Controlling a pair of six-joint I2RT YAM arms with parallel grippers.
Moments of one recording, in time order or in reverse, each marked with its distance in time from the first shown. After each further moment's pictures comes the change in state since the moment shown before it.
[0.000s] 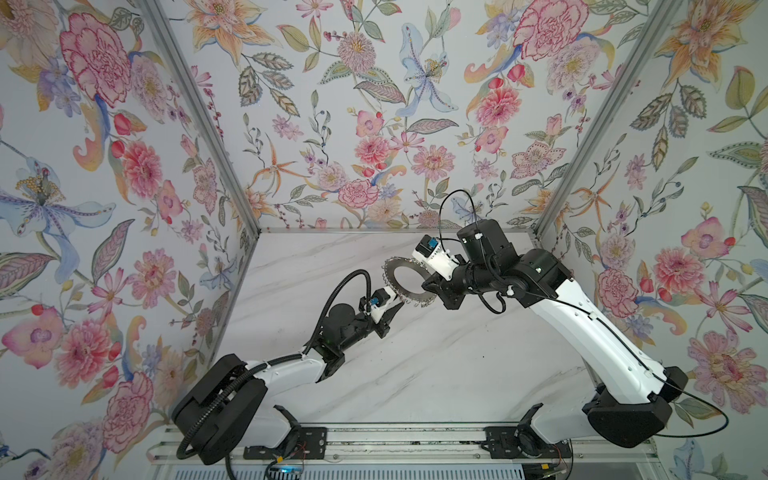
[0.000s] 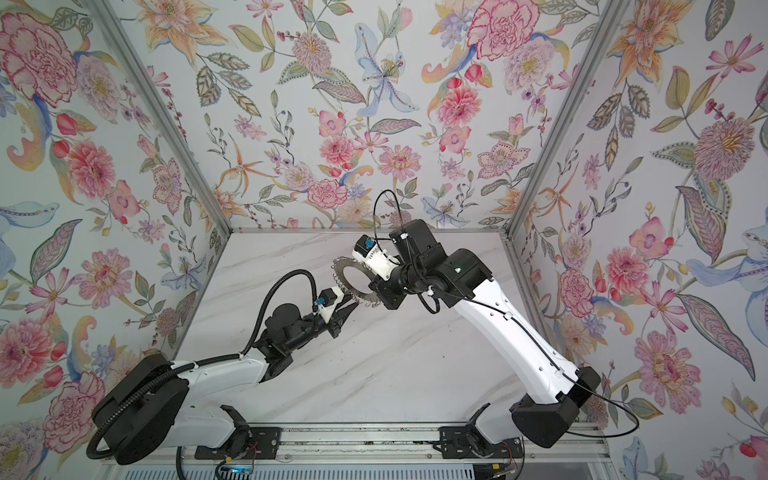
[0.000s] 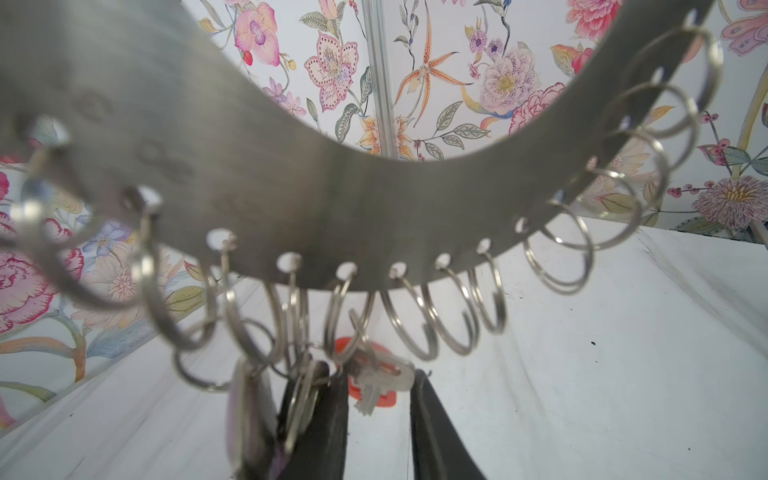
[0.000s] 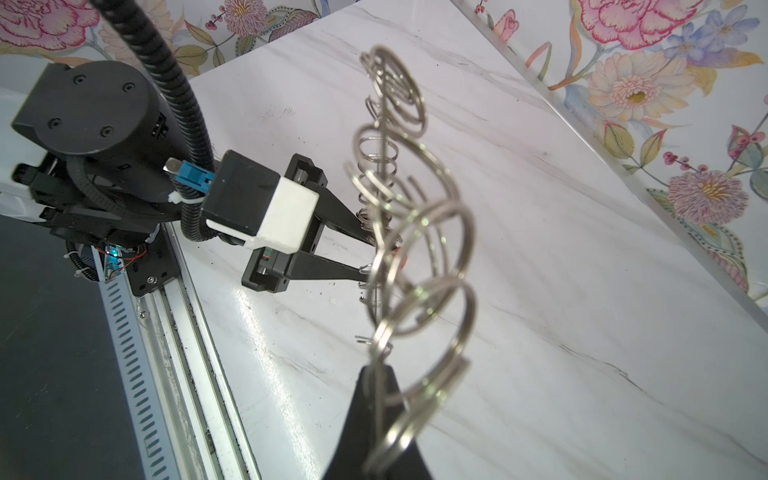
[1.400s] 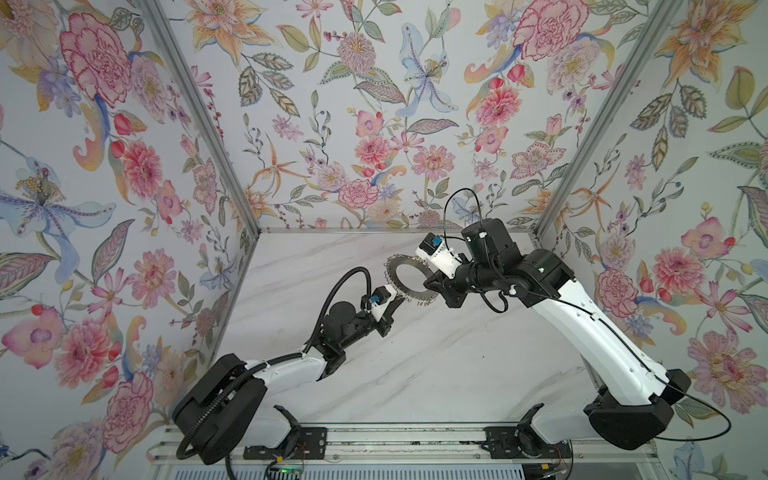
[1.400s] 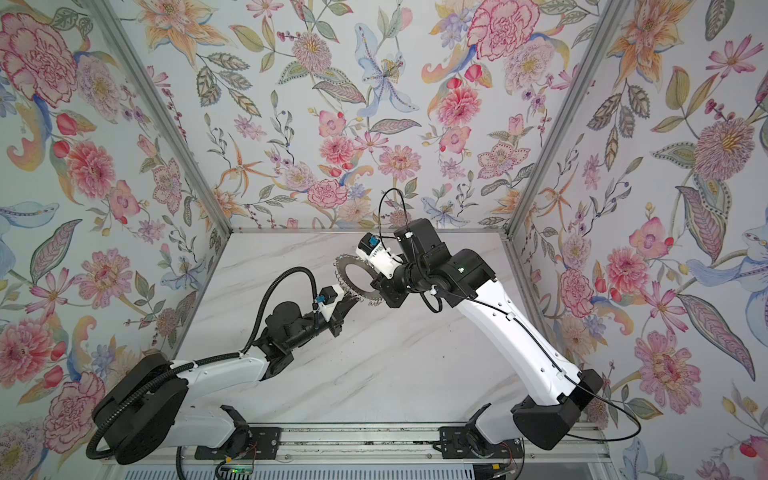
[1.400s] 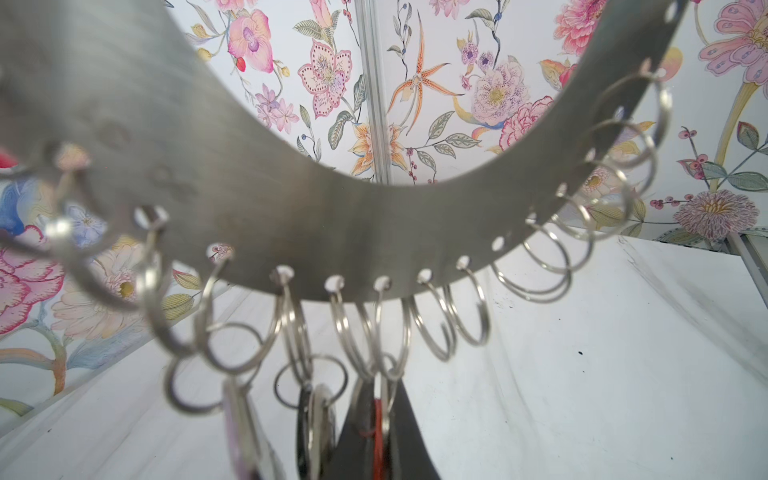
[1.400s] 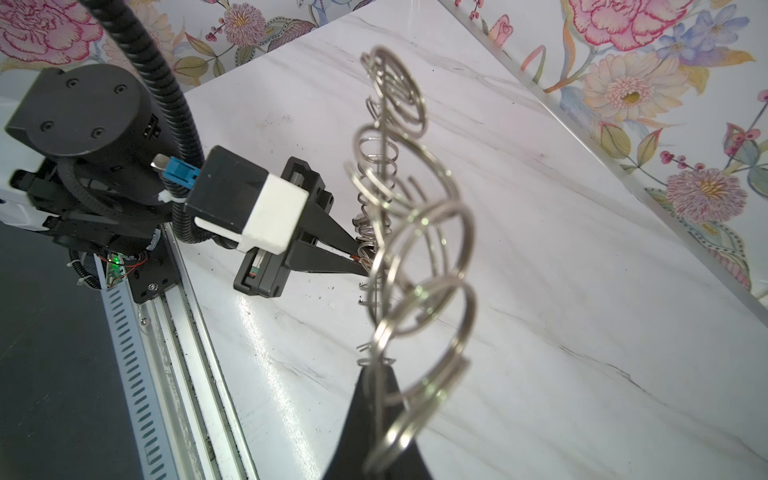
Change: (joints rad) left arm 0.000 -0.009 0.021 -0.021 0.024 -0.023; right arm -0.037 -0.014 -0.024 0.024 -0.023 0.005
